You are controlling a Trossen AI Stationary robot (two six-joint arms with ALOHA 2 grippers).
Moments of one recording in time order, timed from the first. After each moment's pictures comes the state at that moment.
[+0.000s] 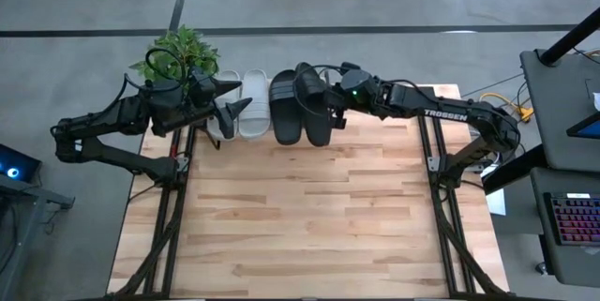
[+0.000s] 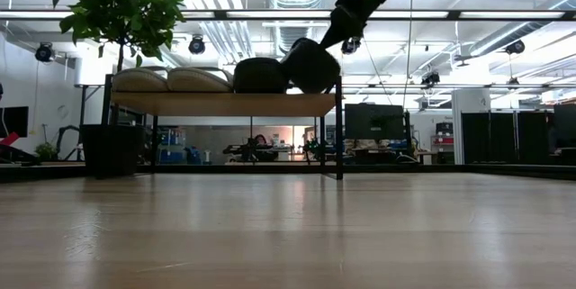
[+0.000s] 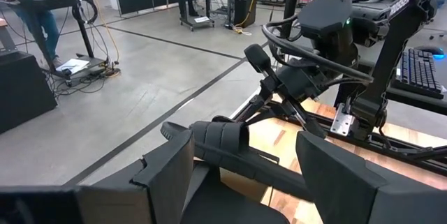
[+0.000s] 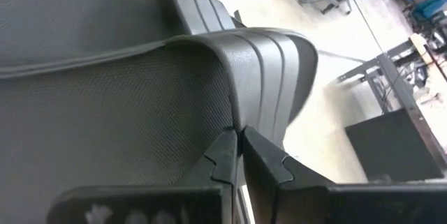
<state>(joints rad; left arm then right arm) 0.06 0.96 1.31 -0.53 -0.50 -0.13 -0.32 1.51 1.32 -0.41 0.31 -0.48</state>
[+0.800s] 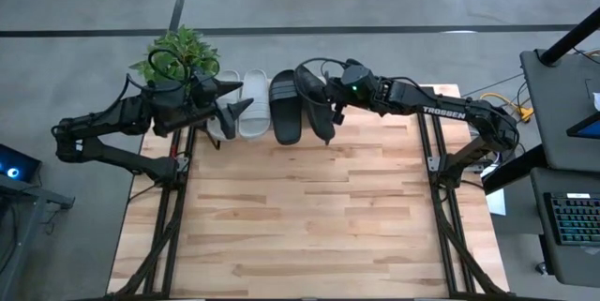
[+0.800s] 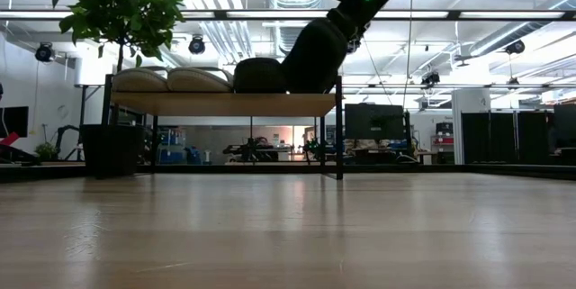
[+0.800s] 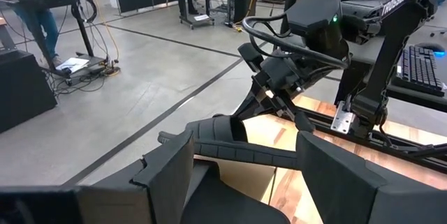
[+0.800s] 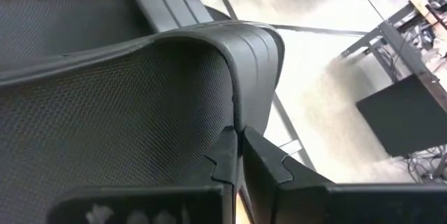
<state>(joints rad) 0.06 0.96 1.31 -0.53 -0.50 -0.13 -0.36 1.52 1.32 -0.40 0.31 -0.34</state>
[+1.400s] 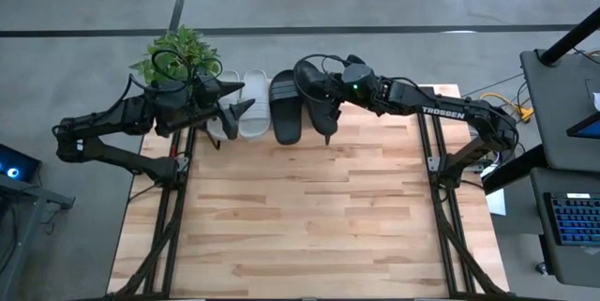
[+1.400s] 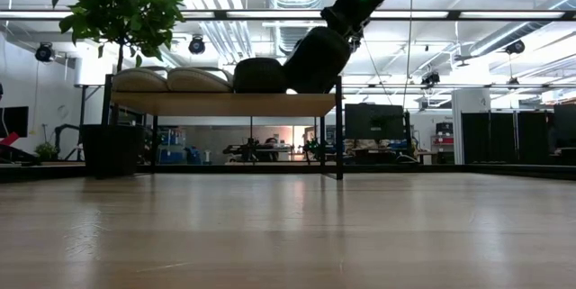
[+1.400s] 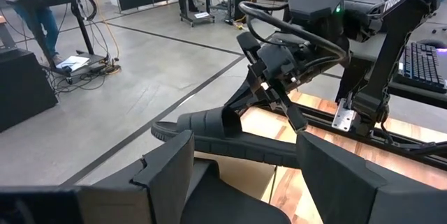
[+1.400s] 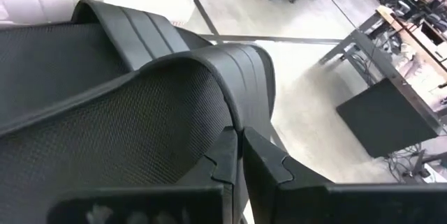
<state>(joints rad) 0.06 0.97 1.31 -0.53 -0.50 -0.13 -0.36 1.52 1.32 -0.31 0.37 -0.34</state>
